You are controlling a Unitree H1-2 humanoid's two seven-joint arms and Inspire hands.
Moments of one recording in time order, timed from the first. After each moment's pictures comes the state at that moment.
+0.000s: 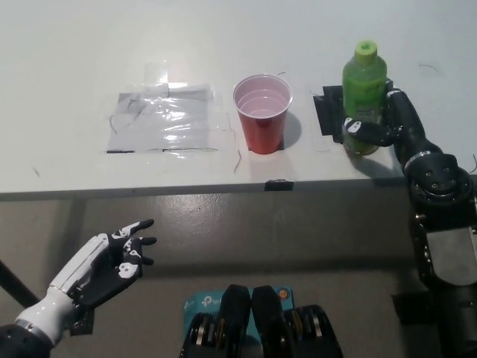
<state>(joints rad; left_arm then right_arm) -0.08 0.38 -0.02 -0.31 -0.14 0.36 -0.31 -0.71 -0.09 -0.08 0.32 -0.23 0.46 0.08</state>
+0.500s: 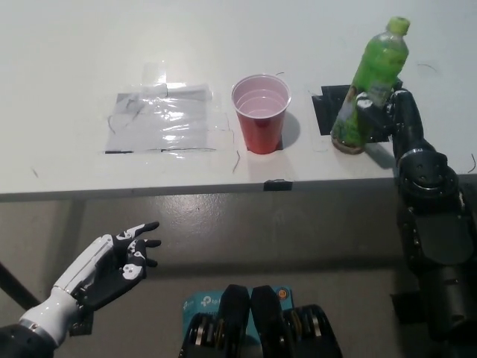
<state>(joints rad) -0.08 0.38 -0.03 -0.30 -0.14 0.36 -0.31 -0.79 -0.07 -0.15 0.60 -0.19 0.27 -0.11</state>
